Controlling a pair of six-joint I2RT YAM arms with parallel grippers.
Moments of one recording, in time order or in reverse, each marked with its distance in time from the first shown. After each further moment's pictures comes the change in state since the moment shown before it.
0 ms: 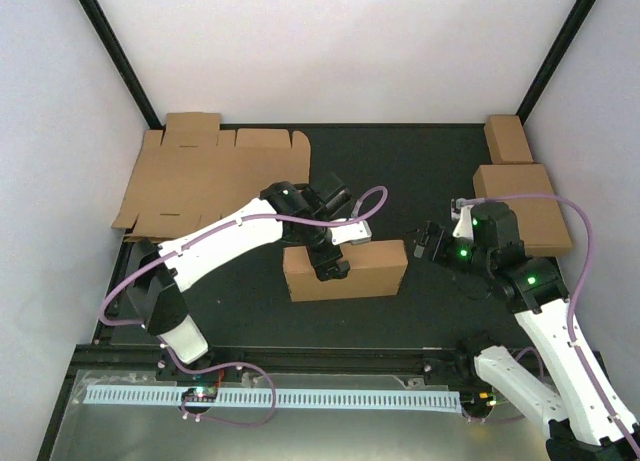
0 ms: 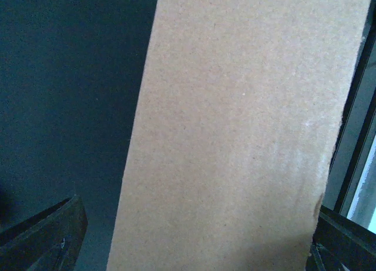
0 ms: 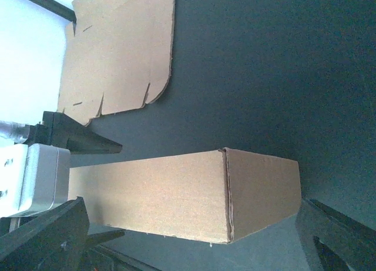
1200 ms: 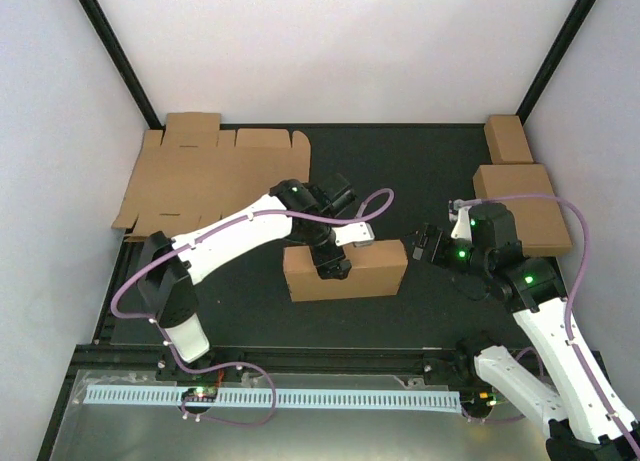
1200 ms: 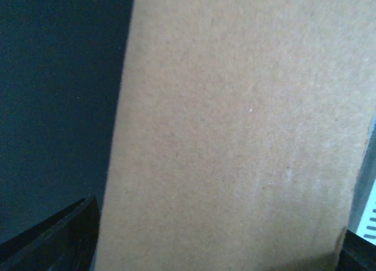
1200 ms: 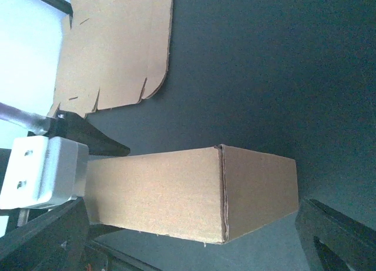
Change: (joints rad) left arm 0.006 0.066 0.026 -0.035 0.038 0.030; right arm 0.000 0.003 -0.018 0.006 -0.011 -0.023
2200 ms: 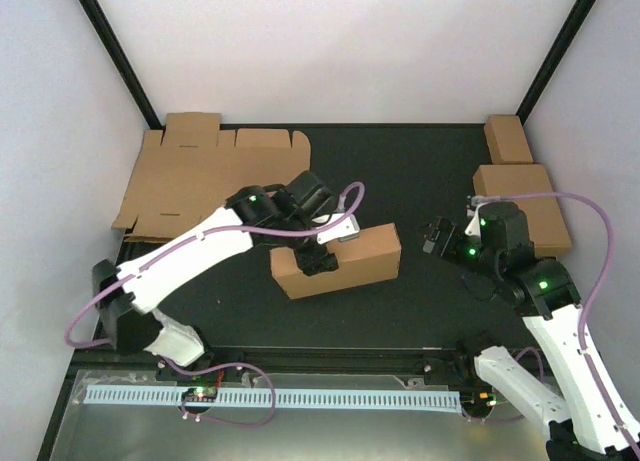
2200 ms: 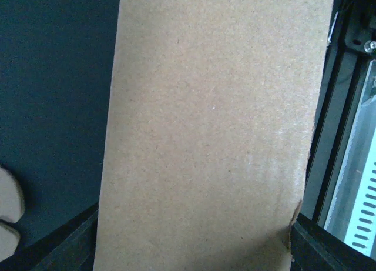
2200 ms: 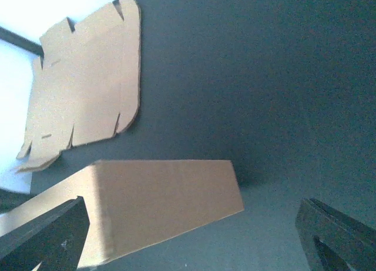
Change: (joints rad) left arm -0.009 -0.199 -0.047 0.026 -0.028 -0.064; right arm 0.000 -0.007 0.079 -0.085 0.166 0.026
